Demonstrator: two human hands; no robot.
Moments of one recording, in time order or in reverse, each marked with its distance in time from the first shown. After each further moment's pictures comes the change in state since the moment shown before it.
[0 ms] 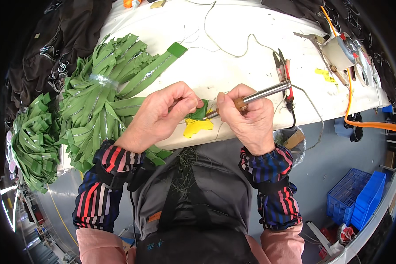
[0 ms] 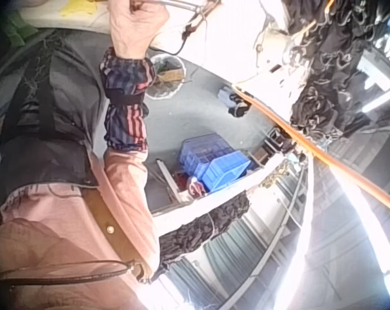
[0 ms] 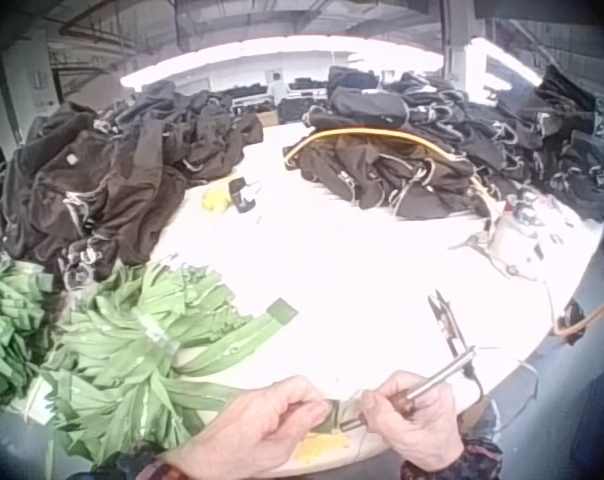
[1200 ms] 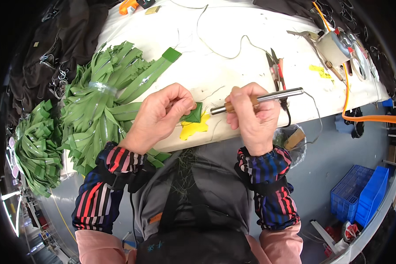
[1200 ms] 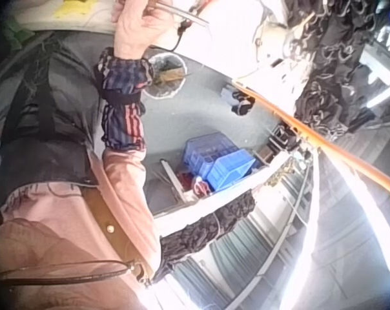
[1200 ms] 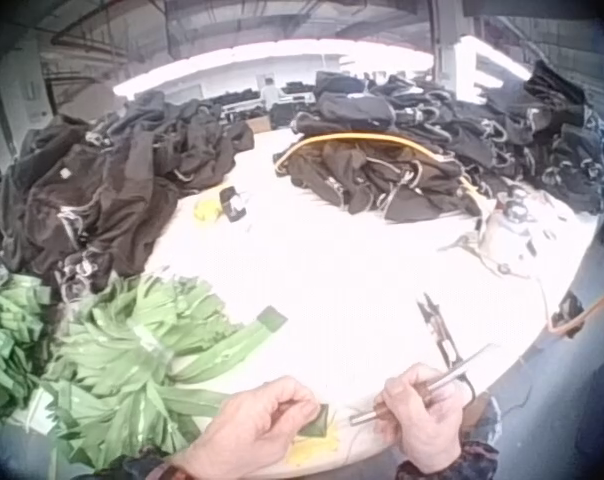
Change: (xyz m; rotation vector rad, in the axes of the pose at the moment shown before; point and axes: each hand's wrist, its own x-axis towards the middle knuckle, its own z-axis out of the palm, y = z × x) left_hand 0.009 -0.005 0.012 -0.081 0.060 -0.019; right_hand -0.002 0.006 -0.013 0.337 0.171 -0.091
